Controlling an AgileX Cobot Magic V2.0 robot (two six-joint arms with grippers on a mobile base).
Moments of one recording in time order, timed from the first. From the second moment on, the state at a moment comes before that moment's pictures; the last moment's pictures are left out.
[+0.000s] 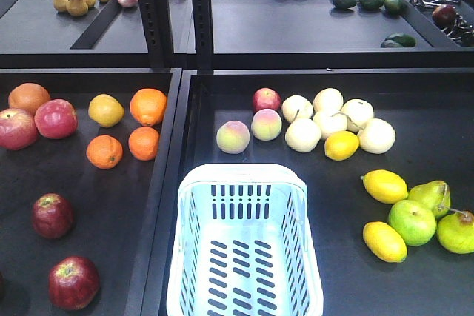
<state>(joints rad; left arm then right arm) -0.02 -0.01 0.03 -0.03 0.08 -0.05 0.00 -0.01 0.03 -0.07 0.14 0.08</state>
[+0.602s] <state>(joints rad) -0.02 0.11 -0.28 -0.03 0.28 -0.05 0.00 -0.01 0.03 -0.07 0.14 0.08</state>
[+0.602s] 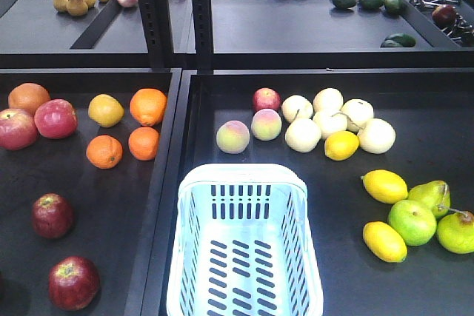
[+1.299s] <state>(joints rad) -0.02 0.61 -0.78 -0.03 0.86 0.06 0.00 -0.01 0.03 -0.07 0.14 0.08</state>
